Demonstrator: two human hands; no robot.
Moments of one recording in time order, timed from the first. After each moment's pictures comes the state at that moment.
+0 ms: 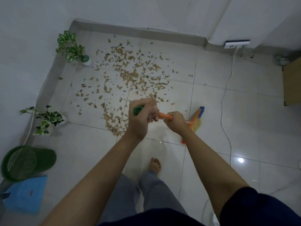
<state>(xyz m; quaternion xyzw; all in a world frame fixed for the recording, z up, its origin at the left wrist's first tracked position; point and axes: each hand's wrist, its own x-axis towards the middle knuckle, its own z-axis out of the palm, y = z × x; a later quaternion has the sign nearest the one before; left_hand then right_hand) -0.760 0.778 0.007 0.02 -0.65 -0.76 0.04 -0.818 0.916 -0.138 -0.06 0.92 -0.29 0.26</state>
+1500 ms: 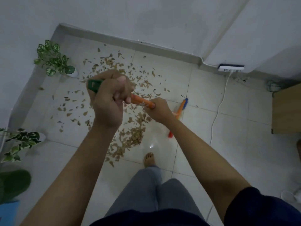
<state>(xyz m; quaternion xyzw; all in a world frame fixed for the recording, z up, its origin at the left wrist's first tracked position) -0.994 0.743 0.046 0.00 -0.55 -0.82 0.16 -1.056 0.870 -0.090 -0.18 0.90 -0.31 0.23</state>
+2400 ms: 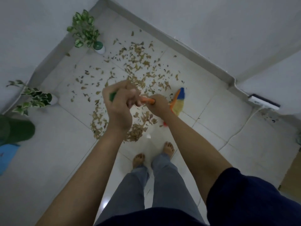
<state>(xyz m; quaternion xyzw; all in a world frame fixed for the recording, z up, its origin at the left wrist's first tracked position) -1.066 0.772 0.008 0.20 -0.59 -0.72 0.30 -1.167 0.835 -0.139 -0.33 0.86 -0.21 0.32</state>
